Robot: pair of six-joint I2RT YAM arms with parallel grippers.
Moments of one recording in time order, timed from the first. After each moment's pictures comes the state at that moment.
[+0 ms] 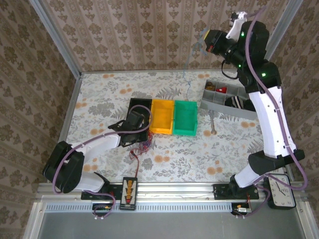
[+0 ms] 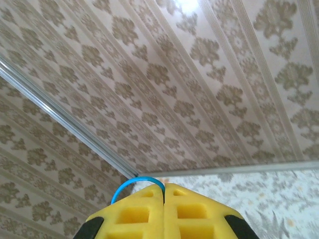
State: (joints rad) left arm -0.67 1.39 0.74 -0.37 0.06 -0.62; right arm 0.26 1.57 2.13 -0.69 -0.13 0.57
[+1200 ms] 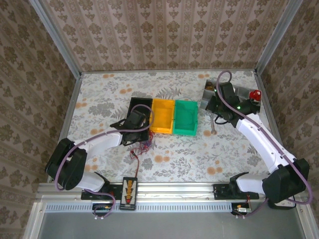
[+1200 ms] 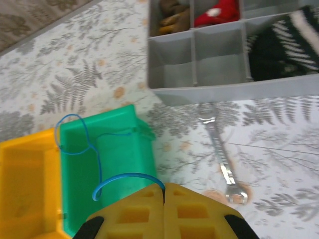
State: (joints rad) left arm -0.67 1.43 0.76 -0.37 0.06 -0.61; right arm 0.30 1.25 1.16 -0.75 0.24 0.66
